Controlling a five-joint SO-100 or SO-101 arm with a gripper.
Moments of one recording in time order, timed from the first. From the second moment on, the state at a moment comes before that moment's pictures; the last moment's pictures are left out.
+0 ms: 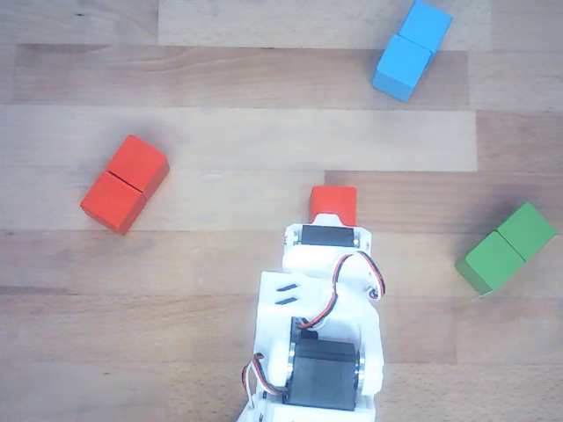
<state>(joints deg) 2.5 188.8 168.7 74.5 -5.4</state>
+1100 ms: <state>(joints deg) 2.5 104.3 108.5 91.2 -5.8</state>
